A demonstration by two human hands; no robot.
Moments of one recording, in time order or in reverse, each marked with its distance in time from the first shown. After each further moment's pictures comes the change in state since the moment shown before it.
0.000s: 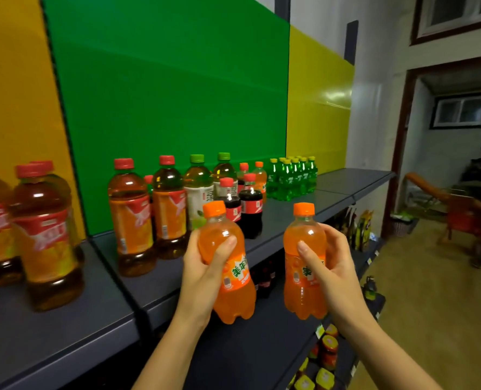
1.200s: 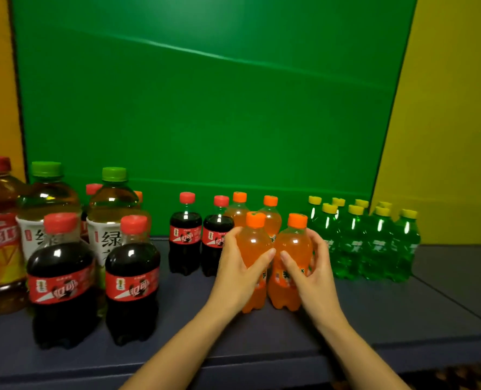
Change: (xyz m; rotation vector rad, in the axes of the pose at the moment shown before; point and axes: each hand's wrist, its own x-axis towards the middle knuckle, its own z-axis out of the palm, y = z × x) left_hand 0.292 -0.214 0.188 0.647 0.398 0.106; right_hand 0.399 0.236 -0.048 0.257 -0.581 -0.073
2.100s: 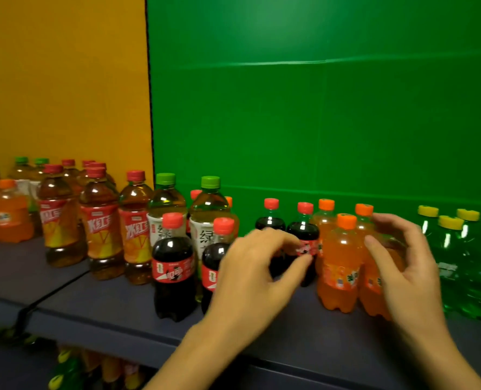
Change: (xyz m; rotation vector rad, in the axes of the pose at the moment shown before) left_hand -0.048 0.073 -0.080 0.747 0.189 0.436; right_hand 0.020 -0.037 0.028 -0.012 0.006 -0.314
